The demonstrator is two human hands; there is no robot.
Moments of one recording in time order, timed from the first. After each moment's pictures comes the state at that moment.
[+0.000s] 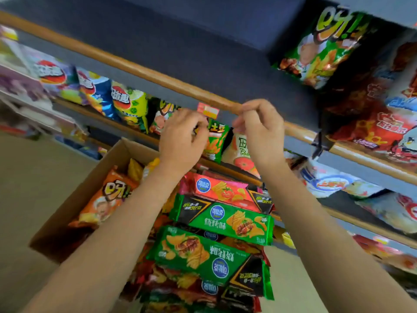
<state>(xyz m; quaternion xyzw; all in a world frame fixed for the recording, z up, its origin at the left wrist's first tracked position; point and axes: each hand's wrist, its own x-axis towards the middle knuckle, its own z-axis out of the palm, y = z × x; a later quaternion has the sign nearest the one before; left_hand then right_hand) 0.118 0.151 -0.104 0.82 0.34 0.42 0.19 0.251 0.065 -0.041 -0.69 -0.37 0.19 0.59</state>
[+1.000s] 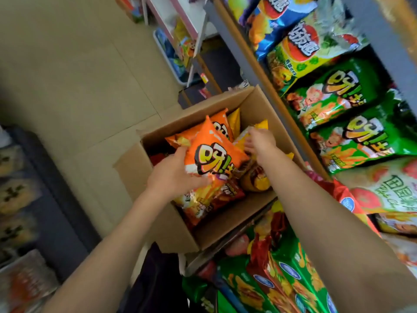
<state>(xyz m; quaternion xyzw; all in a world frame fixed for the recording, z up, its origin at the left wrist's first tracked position) -0.192 0.094 -0.267 0.56 0.69 0.06 0.46 0.023 0.214 -0.278 -0.83 -0.29 0.46 0.16</state>
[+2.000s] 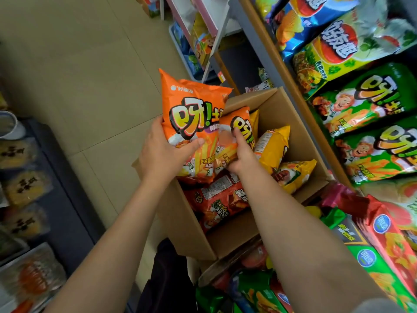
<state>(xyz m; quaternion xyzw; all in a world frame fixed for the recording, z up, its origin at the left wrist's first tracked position) -0.239 0.119 -0.281 0.37 0.80 0.30 0.37 -0.045 0.196 -0.365 -0.70 -0.06 0.67 0.24</state>
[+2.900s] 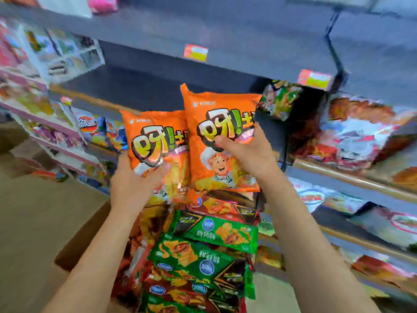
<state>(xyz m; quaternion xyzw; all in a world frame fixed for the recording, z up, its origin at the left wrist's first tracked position) 0.023 0.077 -0.039 0.61 0.59 0.39 0.35 0.262 0.002 0.023 -0.68 -0.42 0.25 0.55</state>
